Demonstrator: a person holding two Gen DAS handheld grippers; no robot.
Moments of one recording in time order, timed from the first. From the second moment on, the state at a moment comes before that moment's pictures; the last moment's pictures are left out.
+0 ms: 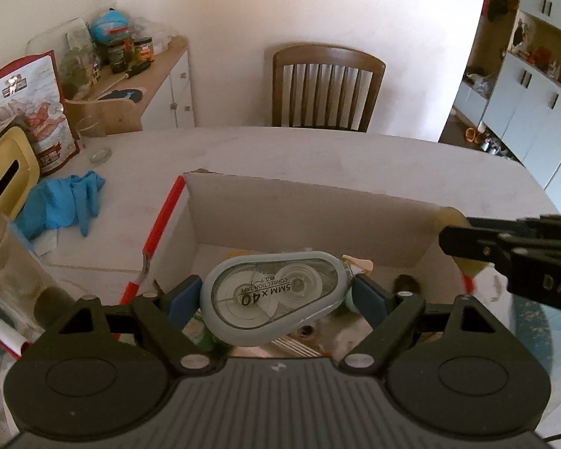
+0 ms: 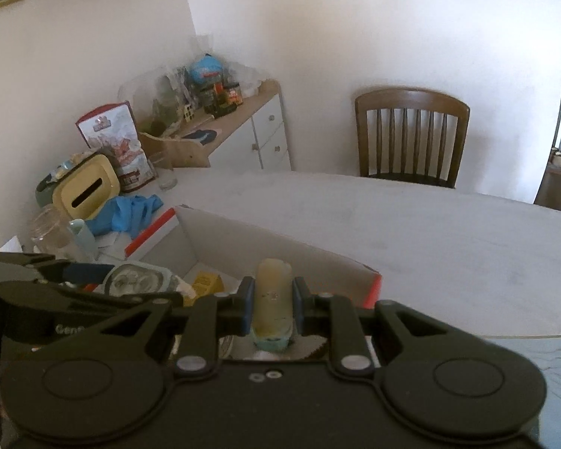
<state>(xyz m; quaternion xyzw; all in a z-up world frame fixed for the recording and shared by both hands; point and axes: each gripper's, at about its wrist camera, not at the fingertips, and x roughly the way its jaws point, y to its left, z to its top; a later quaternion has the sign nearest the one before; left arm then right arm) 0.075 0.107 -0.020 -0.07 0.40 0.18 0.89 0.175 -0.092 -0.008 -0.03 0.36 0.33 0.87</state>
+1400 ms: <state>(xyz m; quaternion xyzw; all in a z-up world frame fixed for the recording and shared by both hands) 0.097 0.132 -0.070 -0.03 0.46 0.17 0.87 0.202 -0.039 -0.064 -0.06 0.44 0.31 0.84</state>
